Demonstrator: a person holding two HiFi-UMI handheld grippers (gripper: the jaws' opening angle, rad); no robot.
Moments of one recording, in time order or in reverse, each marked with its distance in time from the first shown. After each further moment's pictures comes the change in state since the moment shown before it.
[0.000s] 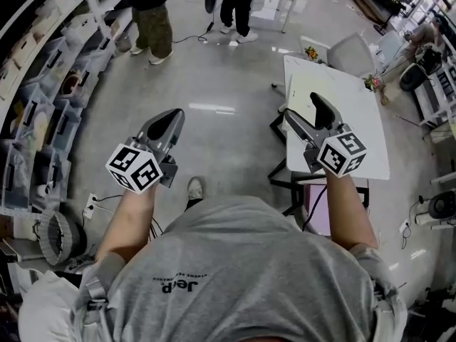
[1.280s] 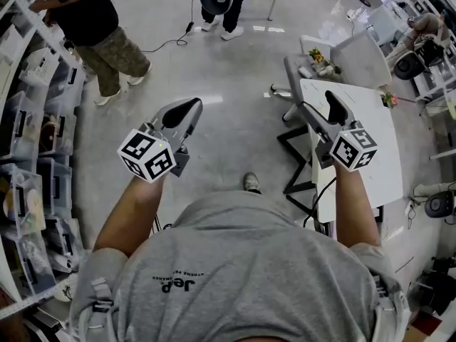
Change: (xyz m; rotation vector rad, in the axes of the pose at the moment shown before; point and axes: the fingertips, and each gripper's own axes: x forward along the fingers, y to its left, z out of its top) left arm 0.279 0.278 0.035 -0.033 0.119 -0.248; right arm 0.285 -0.198 -0.005 0.107 0.091 -0.270
